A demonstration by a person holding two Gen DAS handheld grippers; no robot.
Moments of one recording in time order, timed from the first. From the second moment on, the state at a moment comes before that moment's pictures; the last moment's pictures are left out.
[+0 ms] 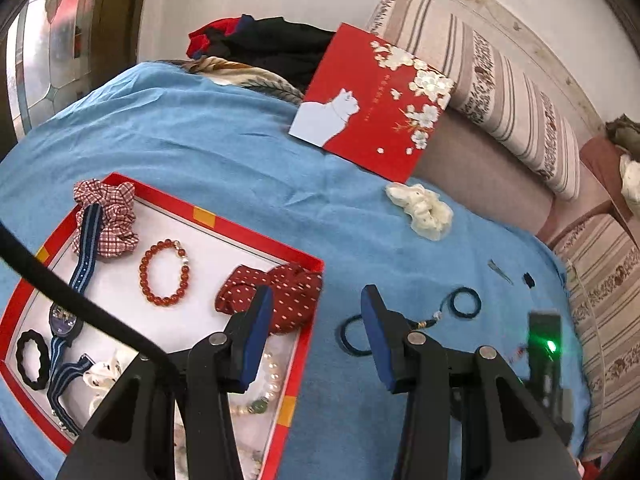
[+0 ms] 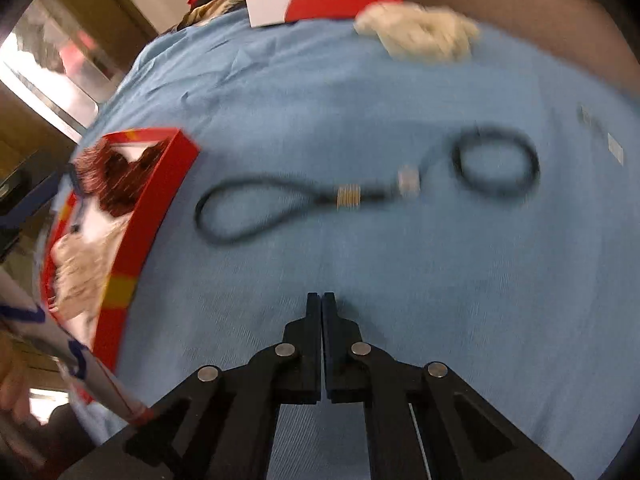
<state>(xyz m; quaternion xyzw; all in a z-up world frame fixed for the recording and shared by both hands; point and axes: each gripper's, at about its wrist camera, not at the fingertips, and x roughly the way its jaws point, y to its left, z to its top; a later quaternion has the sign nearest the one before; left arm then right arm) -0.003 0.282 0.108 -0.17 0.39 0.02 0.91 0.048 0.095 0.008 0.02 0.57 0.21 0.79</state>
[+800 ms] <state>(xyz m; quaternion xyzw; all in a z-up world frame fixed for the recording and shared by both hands) 0.001 0.282 0.094 -0.20 0.40 0.01 0.89 0.105 0.081 0.005 0.11 0.64 0.21 0.74</state>
